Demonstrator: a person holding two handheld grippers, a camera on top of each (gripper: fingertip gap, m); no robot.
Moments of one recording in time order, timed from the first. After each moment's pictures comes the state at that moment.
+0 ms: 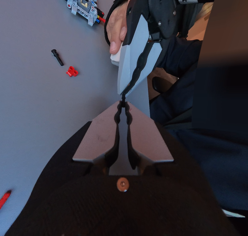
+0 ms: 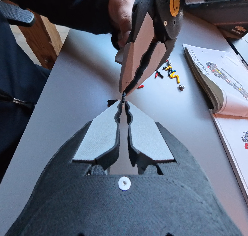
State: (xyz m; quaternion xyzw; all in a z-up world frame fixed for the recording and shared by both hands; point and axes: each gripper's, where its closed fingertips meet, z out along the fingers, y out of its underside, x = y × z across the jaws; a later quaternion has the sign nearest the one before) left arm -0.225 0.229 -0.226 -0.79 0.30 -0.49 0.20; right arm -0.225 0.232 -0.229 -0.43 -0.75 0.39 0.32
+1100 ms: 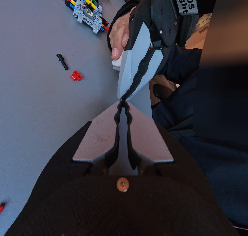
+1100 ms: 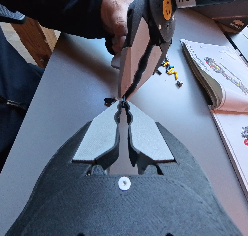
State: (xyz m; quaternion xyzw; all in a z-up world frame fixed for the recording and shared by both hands) left arm -0.220 0.237 -0.232 -0.79 0.28 -0.50 0.22; right arm -0.228 0.237 -0.235 -0.44 -0.74 0.38 0.32
